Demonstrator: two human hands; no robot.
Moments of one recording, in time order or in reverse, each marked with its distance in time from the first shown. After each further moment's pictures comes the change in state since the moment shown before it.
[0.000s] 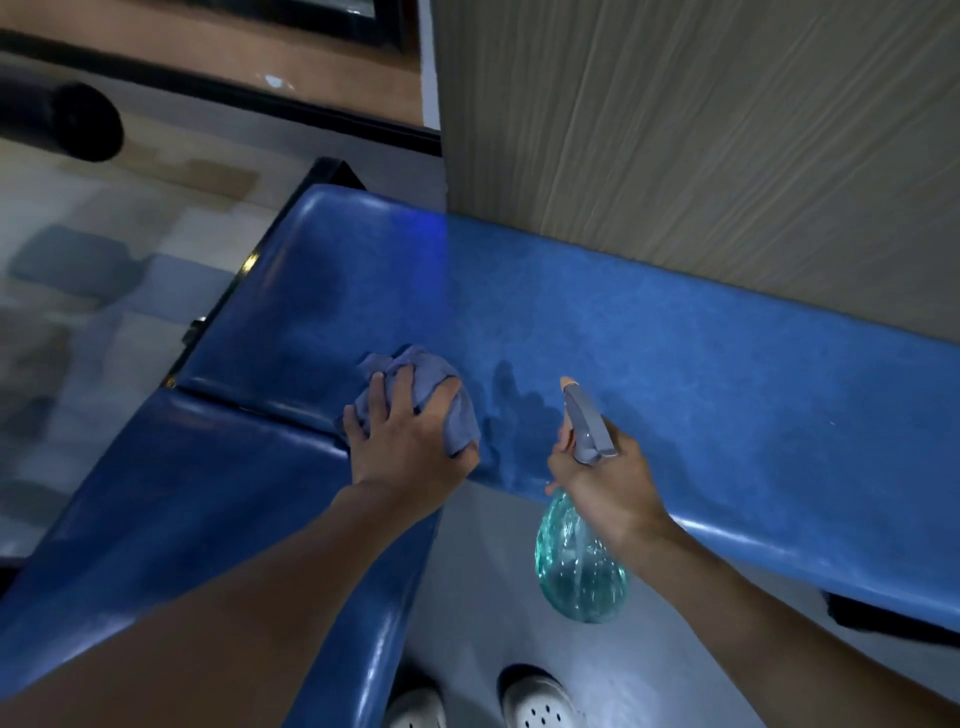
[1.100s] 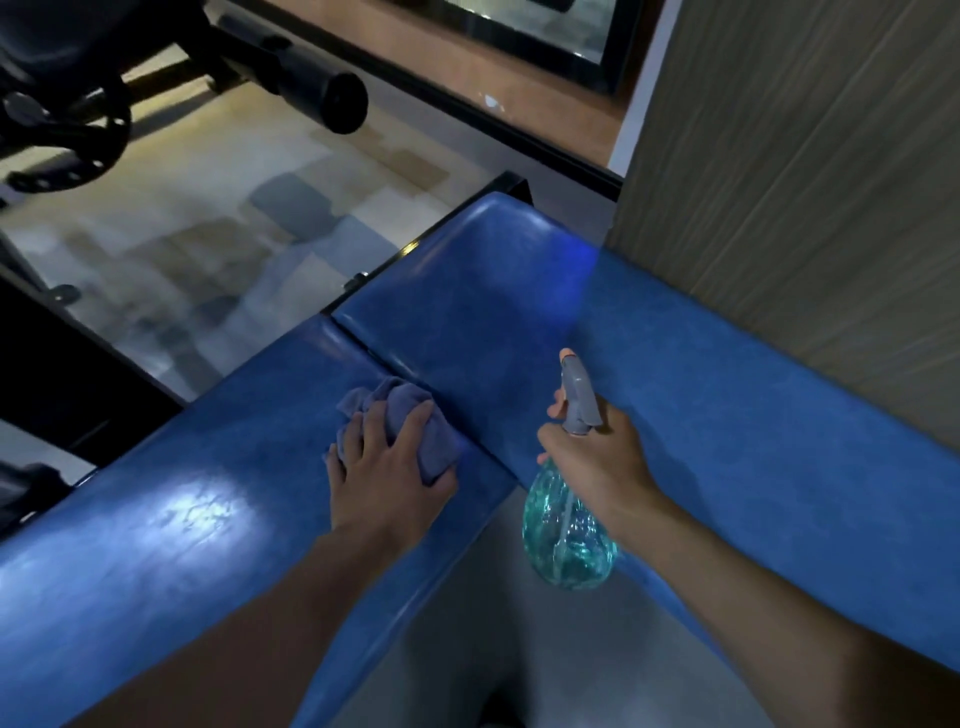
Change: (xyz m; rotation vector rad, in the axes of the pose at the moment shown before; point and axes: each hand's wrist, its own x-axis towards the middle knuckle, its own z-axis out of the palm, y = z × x) left_hand -0.080 -0.048 -0.001 -0.124 0.157 -0.503; right_hand 0.024 -0.047 0.057 -0.141 -0.355 -0.207
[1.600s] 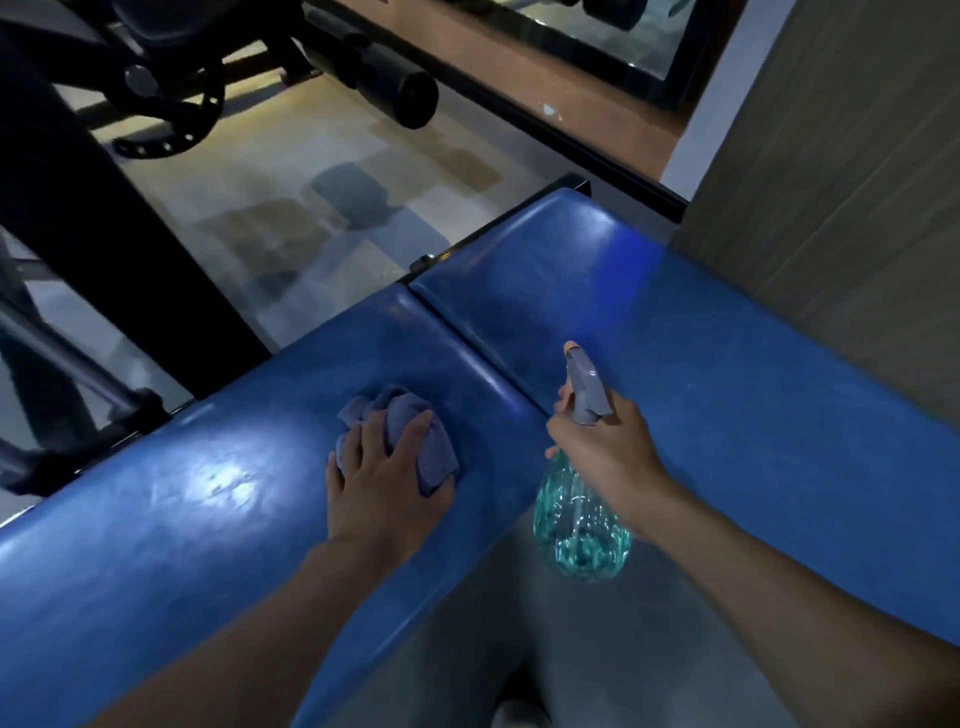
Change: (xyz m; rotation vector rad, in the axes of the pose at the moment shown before) left_hand -0.061 -0.070 -0.018 -0.033 0.000 -0.097; right_hand -0.045 -0.006 0.051 -0.123 -0.099 -0.069
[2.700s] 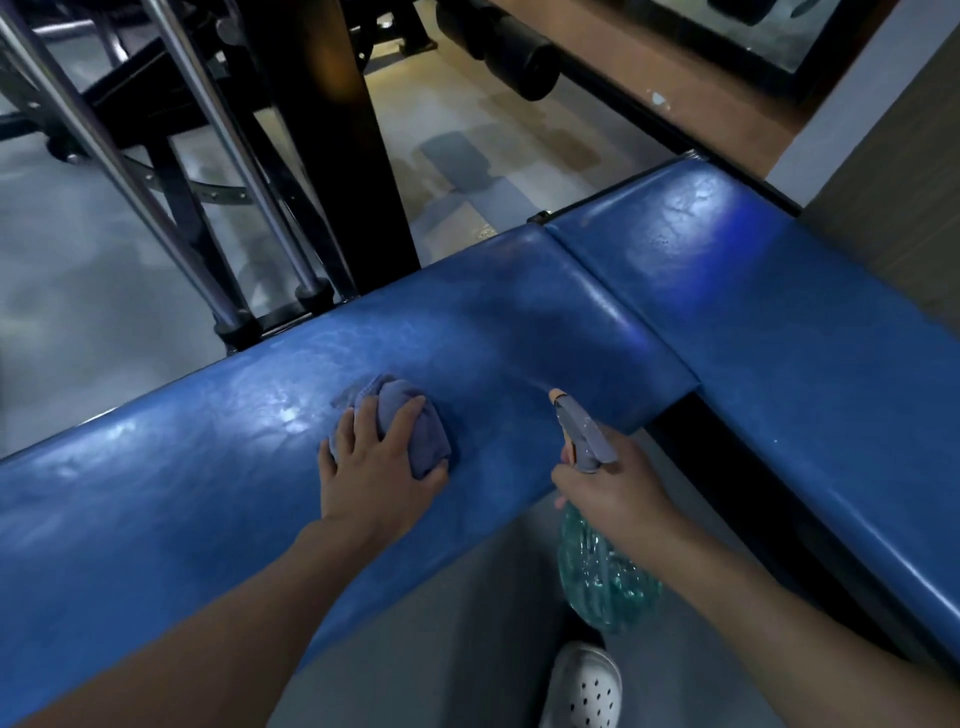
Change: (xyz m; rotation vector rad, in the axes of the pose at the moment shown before) left_hand -0.118 -0.142 -0.028 -0.004 0.012 -0.170; right_hand -0.140 0.034 0.097 -0.258 -0.299 -0.083
